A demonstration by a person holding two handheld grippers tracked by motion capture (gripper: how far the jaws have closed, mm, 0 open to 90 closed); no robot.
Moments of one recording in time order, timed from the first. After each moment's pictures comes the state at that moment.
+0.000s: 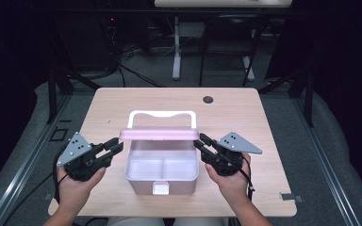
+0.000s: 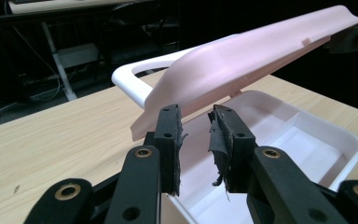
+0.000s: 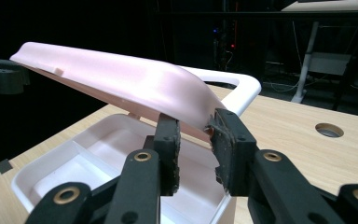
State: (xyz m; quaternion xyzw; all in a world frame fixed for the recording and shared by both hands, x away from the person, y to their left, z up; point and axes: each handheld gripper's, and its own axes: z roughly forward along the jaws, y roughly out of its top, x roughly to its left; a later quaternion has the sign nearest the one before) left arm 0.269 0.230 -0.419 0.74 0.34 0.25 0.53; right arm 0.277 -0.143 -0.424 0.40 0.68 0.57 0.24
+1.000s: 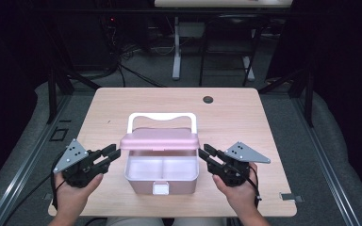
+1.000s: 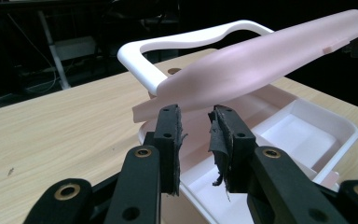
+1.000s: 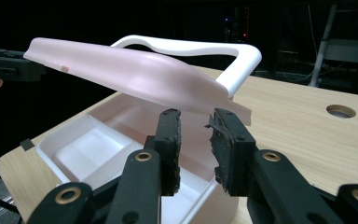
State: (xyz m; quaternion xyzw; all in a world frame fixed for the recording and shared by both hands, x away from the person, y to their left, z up) left arm 0.262 0.237 -0.434 0.73 0.35 0.24 0.54; right arm 0.259 -0.160 -0.437 0.39 0.69 0.56 0.22
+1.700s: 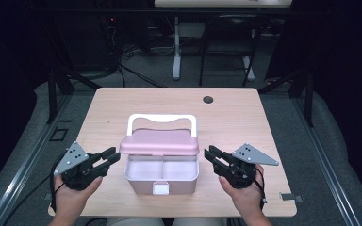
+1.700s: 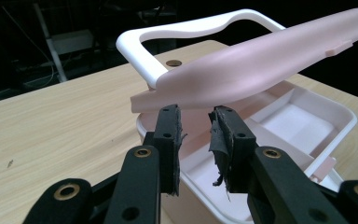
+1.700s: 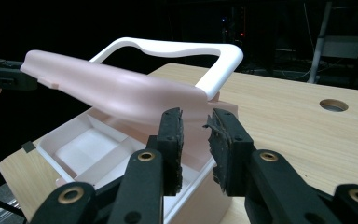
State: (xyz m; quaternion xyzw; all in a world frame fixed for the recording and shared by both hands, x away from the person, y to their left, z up) left arm 0.258 0.240 -0.437 0.74 0.35 0.23 0.52; right arm 0.255 -0.174 -0.438 0.40 0.69 0.57 0.21
